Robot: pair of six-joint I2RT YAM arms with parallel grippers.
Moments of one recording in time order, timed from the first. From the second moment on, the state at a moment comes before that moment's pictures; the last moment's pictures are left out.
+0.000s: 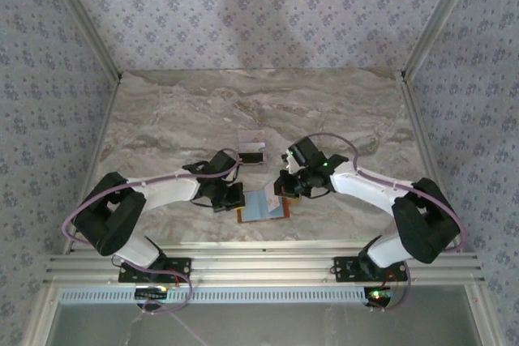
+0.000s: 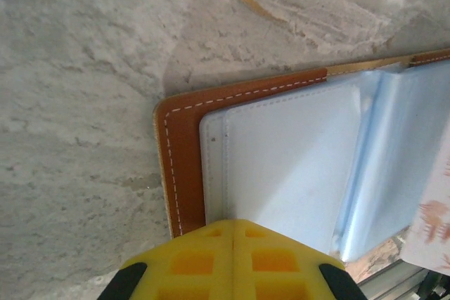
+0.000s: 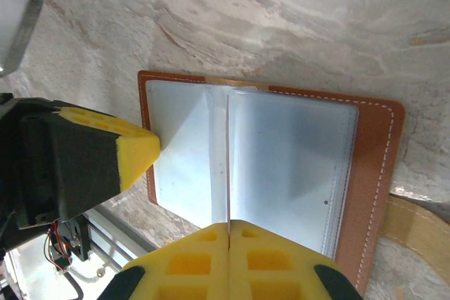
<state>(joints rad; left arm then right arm) -0.74 1.52 0.72 -0.39 0.35 -0.88 0.68 1.44 0.82 -0.44 -0.44 0.68</state>
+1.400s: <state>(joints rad) -0.67 1.06 0.48 -0.51 0.19 -0.93 0.67 2.15 2.05 -1.08 -0.11 -0.91</state>
